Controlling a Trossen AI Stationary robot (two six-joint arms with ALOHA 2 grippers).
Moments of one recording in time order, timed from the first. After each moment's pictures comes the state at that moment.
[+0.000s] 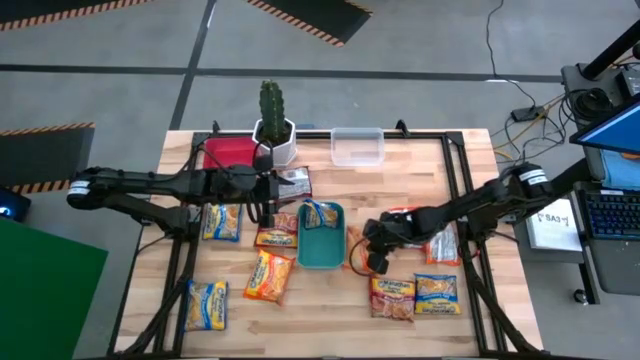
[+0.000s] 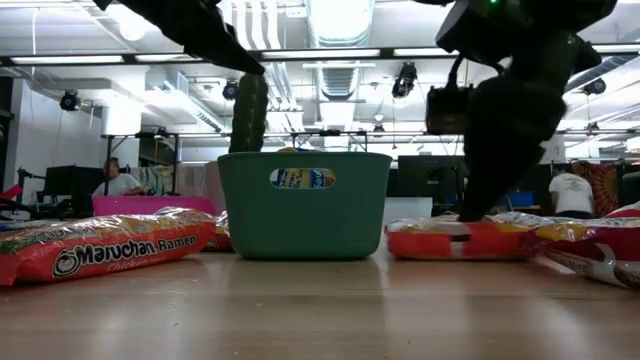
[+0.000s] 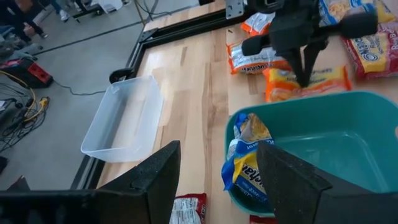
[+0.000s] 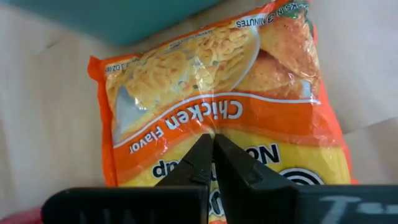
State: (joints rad) left arm 0.05 1.11 0.85 -0.24 -0.19 0.27; right arm 0.19 1.56 0.73 -0.23 0.06 0.58
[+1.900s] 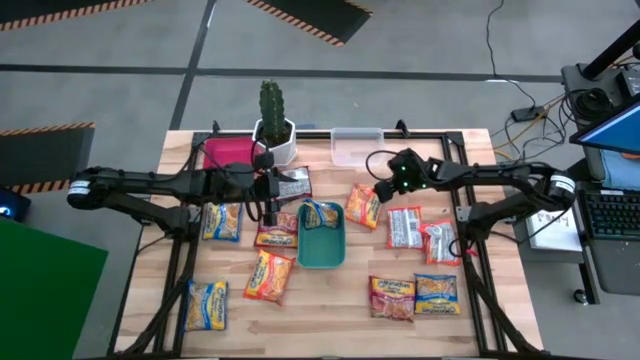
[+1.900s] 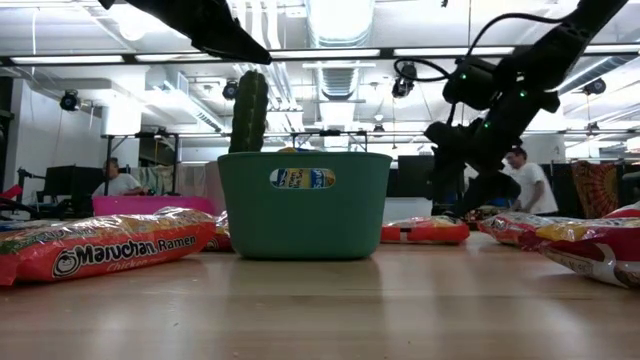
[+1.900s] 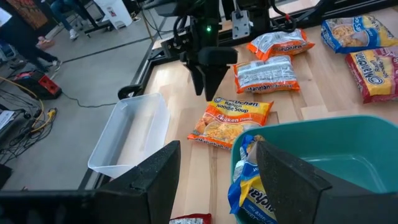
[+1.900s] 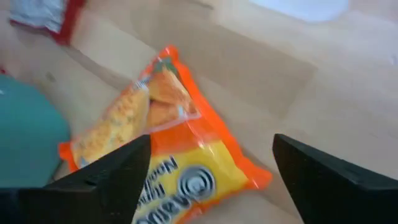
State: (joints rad) left arm 0.05 1.11 0.85 -0.16 -0.20 0.27; right arm -0.50 1.31 0.54 -0.08 -0.10 0.58
